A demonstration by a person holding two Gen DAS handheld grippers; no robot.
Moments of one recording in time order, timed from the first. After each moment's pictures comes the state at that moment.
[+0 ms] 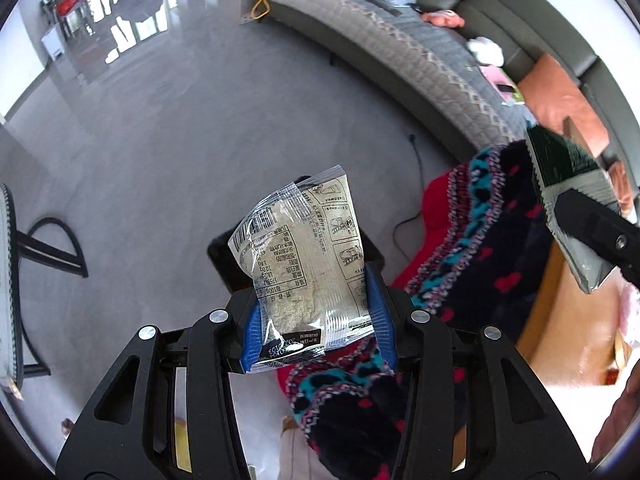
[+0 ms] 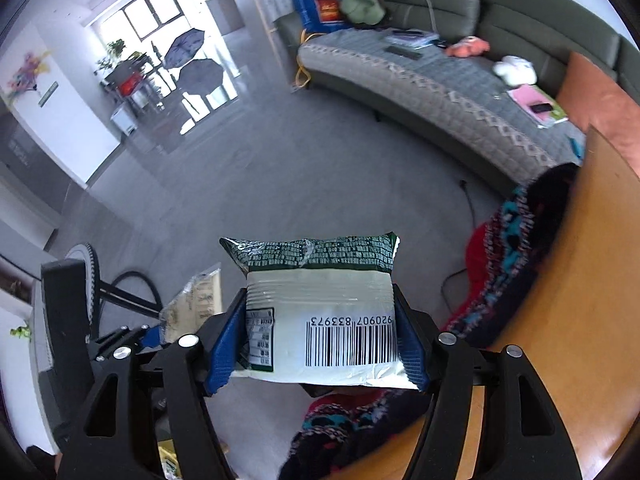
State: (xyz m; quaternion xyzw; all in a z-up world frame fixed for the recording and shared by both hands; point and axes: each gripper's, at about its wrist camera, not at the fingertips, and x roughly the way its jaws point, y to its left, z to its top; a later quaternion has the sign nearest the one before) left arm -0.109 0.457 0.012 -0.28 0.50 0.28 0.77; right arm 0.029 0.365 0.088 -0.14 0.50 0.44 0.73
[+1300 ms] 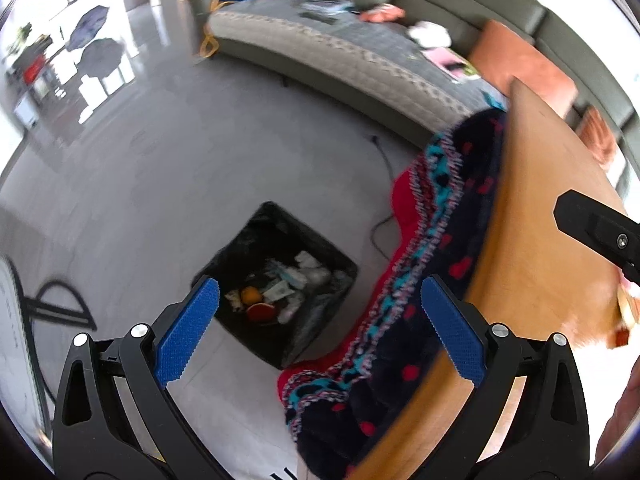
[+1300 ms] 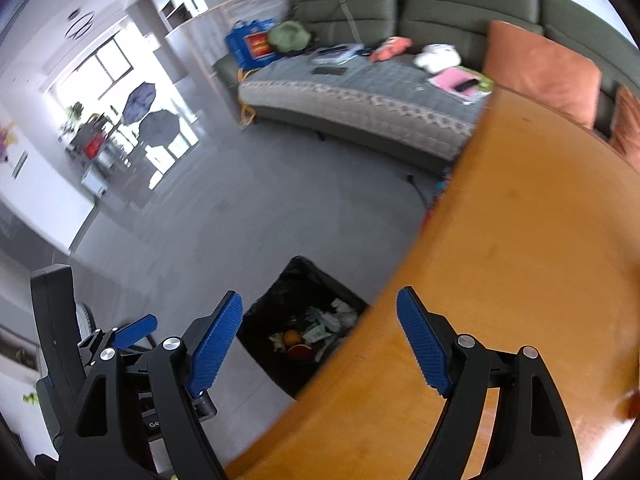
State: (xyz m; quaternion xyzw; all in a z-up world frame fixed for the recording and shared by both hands) left arm -0.045 0.366 0.049 -0.19 0.50 0.22 0.82; right arm 0.068 0.231 0.115 -0.05 0.49 0.36 0.79
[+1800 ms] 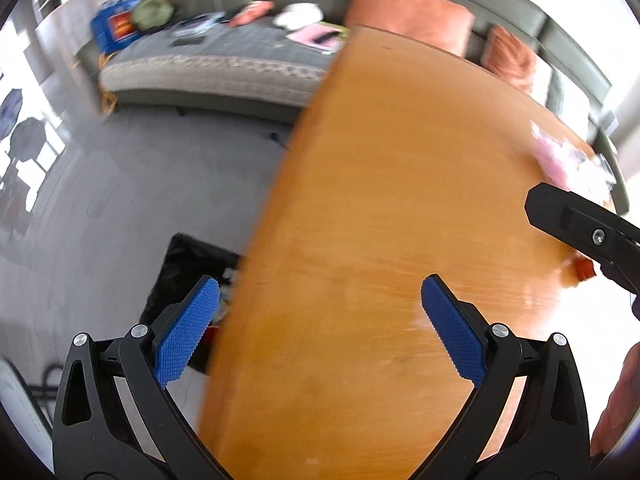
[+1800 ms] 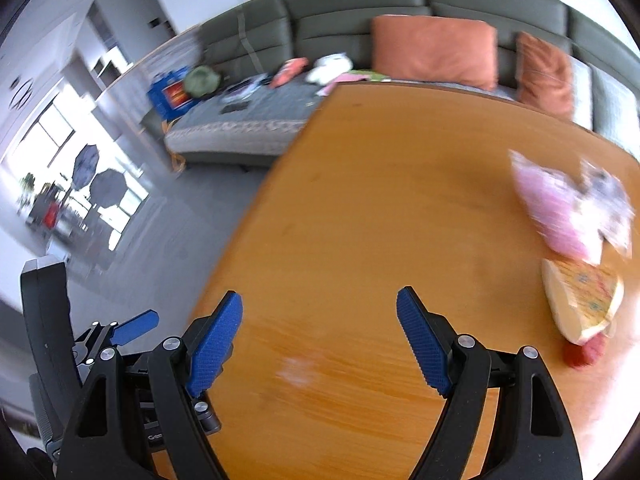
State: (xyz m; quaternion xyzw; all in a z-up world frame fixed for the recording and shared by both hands) left arm 0.033 0.203 0.063 -0.09 0.52 0.08 0.85; right arm 0.102 0.047 0.118 0.02 0.49 0.24 0.84
